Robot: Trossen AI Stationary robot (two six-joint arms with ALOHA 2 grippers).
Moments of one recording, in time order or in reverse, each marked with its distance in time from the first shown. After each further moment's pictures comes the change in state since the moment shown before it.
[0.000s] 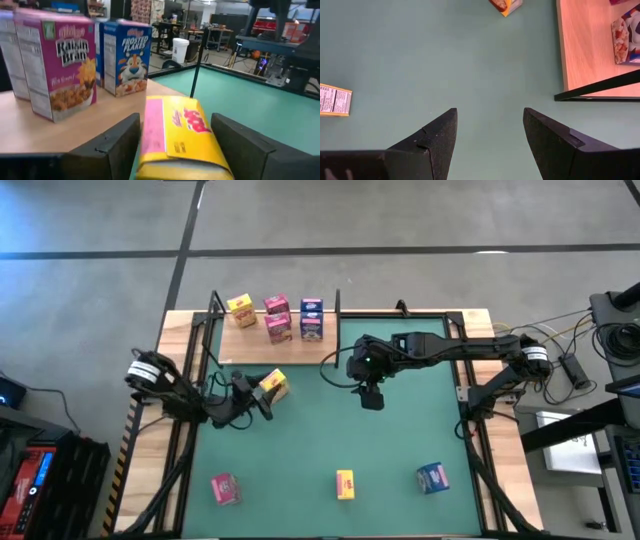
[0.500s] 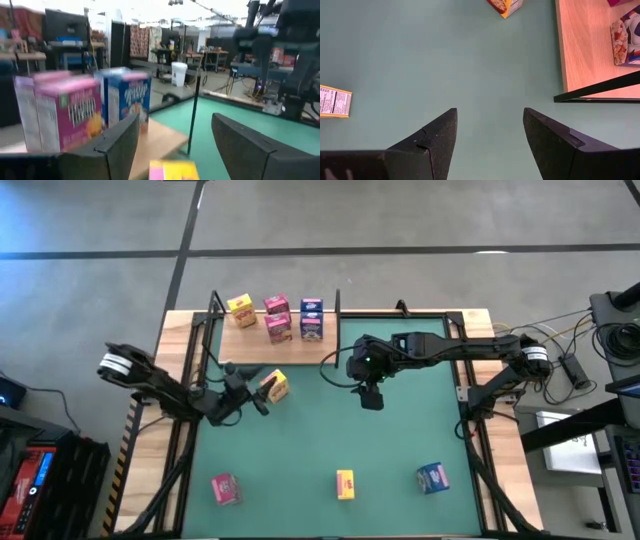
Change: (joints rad) left arm 0.000 -0.251 0.007 -0.017 0.001 0.245; right arm 0.000 0.000 0.000 0.006 0.000 0.000
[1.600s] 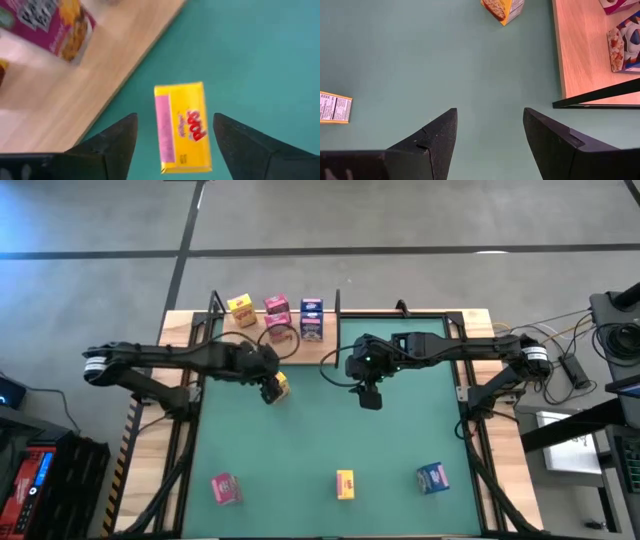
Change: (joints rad) left arm 0.336 -0.135 1.004 -2.461 0.652 -0.529; right arm 0.000 0.000 0.000 0.026 0.000 0.000
